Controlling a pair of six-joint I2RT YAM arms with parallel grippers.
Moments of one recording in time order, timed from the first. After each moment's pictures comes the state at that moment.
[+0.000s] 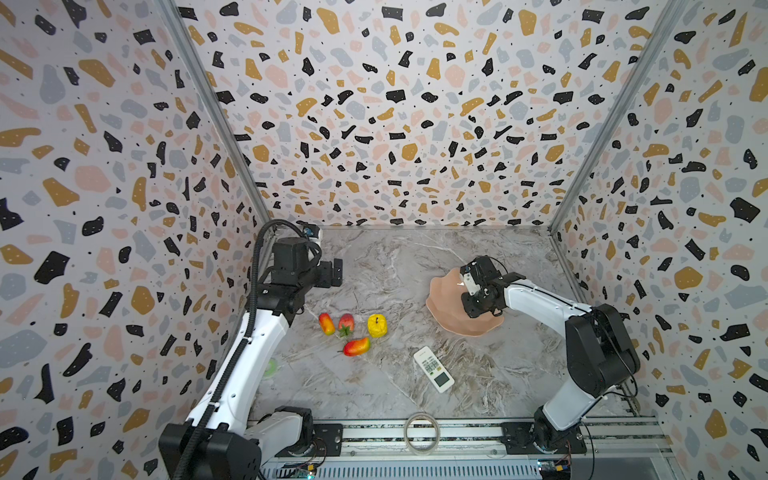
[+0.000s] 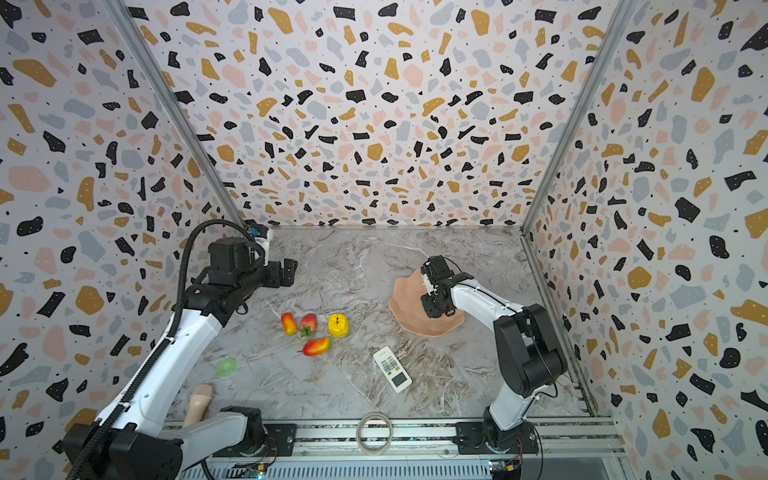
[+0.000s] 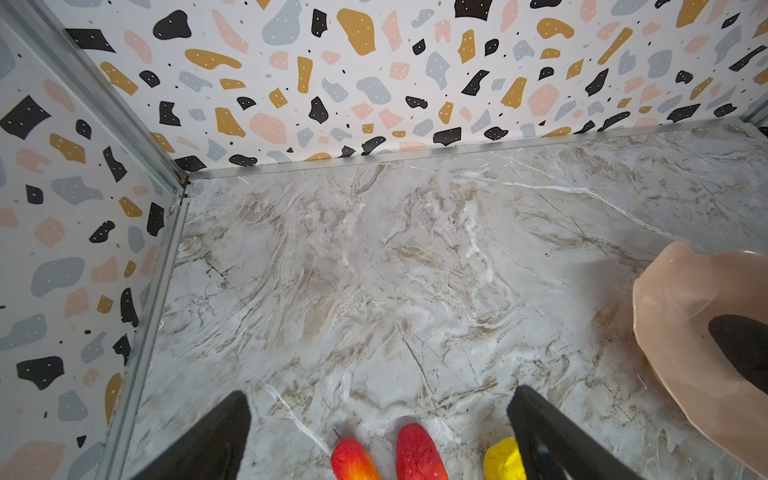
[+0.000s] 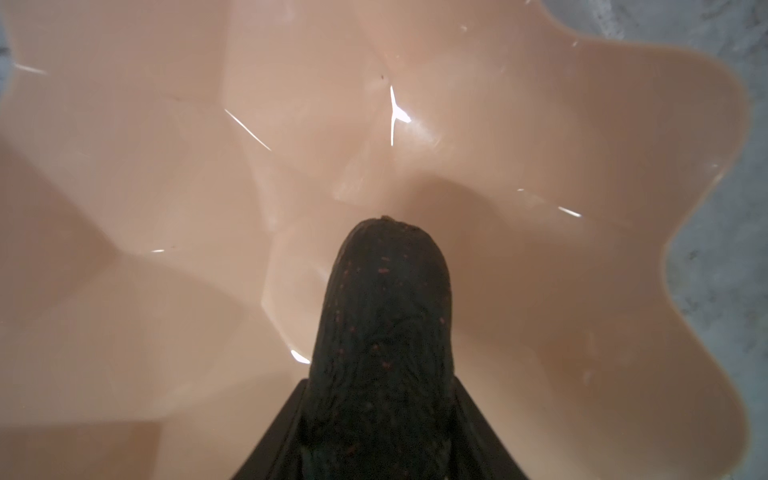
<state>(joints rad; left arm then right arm) -0.12 1.15 1.12 -0.54 0.03 0.01 0.43 1.69 1.11 -0.60 0.06 0.01</state>
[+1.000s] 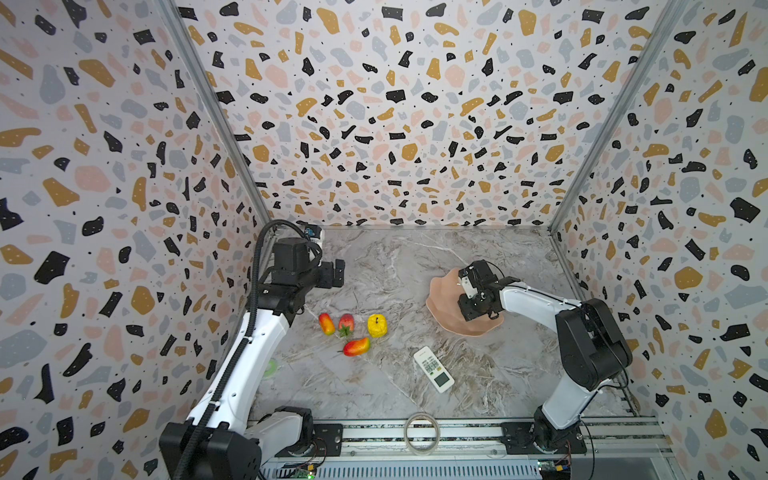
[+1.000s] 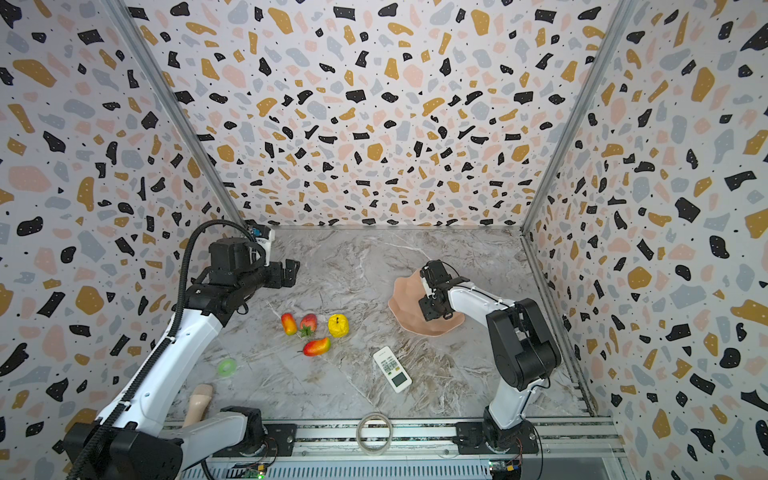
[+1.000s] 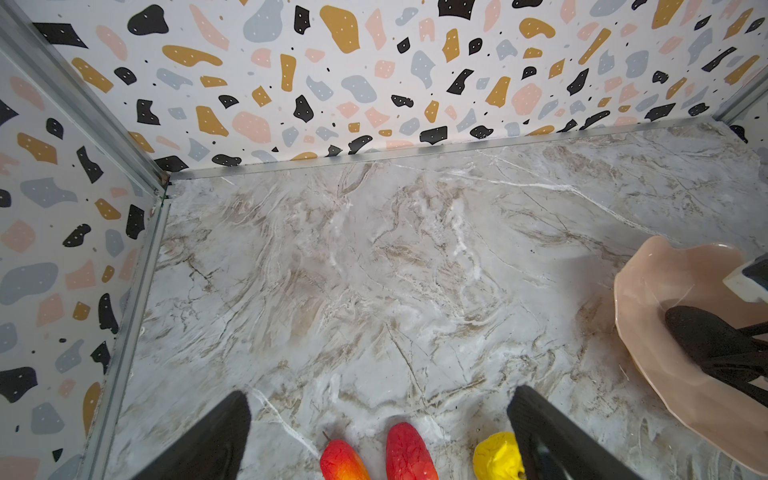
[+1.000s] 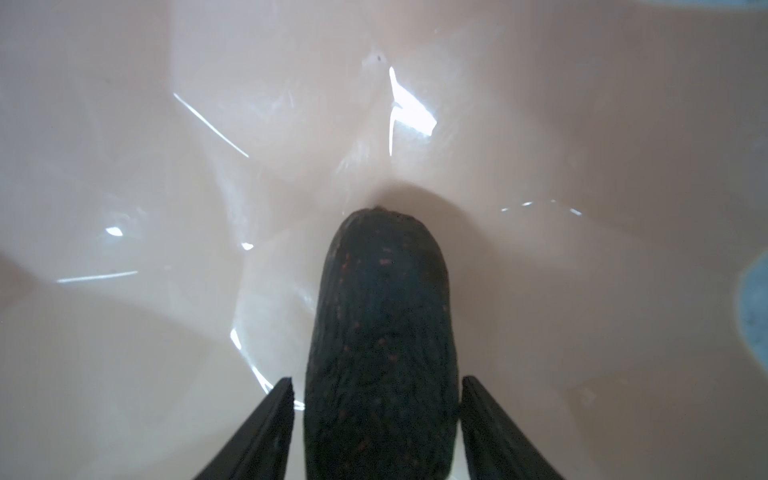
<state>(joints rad) -0.12 1.16 1.12 -0.53 0.06 0.01 0.43 1.73 1.08 -0.53 0.08 0.00</state>
